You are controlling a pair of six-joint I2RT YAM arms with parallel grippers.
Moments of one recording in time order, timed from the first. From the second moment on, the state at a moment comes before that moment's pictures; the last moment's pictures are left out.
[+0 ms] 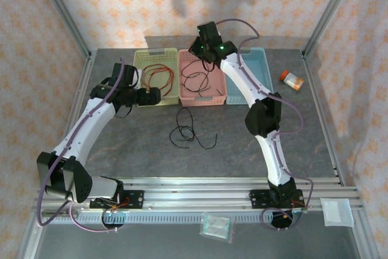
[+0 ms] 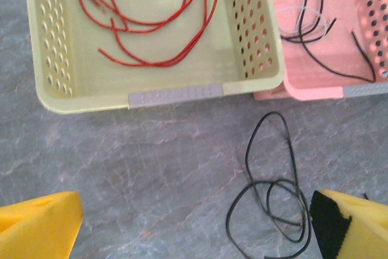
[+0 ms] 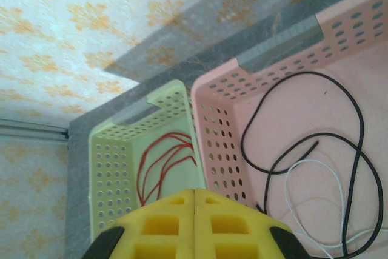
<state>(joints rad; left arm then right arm) -0.17 1.36 1.22 -0.80 0.12 -0.27 0.51 2.32 2.44 -0.75 0.03 0.87</state>
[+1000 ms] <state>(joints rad) -0.22 1.50 1.34 -0.65 0.45 -0.31 0.50 2.27 2.16 -0.95 -0.11 0.26</state>
